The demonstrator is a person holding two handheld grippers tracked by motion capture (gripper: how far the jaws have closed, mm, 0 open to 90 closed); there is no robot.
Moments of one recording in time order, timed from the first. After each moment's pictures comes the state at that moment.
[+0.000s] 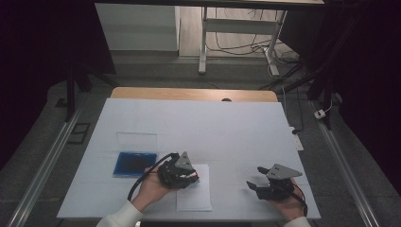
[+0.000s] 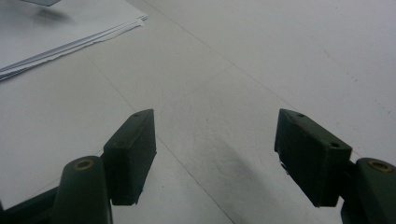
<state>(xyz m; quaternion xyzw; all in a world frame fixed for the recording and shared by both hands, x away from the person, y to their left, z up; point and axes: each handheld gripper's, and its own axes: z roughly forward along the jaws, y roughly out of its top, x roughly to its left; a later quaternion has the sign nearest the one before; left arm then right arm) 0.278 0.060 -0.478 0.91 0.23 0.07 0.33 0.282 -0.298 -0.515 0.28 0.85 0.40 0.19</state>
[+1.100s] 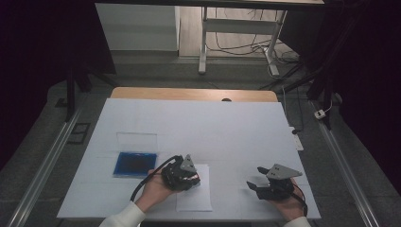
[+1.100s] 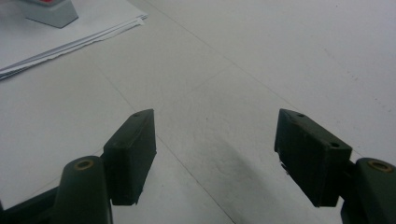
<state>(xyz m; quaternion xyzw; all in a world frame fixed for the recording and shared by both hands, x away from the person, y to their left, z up) 0.280 0.051 -0.492 0.92 0.23 0.07 0.31 0.282 -0.298 -0.515 0.28 0.85 0.40 0.19</state>
